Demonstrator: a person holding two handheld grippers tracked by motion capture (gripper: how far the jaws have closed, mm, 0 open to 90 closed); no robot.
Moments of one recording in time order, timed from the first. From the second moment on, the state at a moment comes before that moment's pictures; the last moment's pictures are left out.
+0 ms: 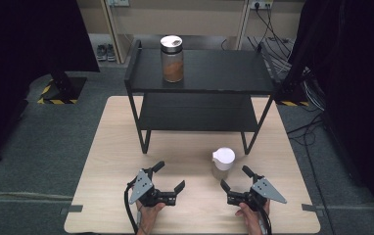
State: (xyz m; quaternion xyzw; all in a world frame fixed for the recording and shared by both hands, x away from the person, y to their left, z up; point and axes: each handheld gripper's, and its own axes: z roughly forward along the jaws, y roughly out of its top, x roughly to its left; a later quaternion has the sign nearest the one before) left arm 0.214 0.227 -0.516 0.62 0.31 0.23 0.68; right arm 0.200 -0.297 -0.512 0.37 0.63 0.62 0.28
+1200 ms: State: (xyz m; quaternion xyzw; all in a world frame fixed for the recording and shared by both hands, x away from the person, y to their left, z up) left arm 0.200 0.227 -0.528 0.64 0.33 0.23 0.66; right arm 0.203 -0.296 -0.513 0.36 0.64 0.62 0.27
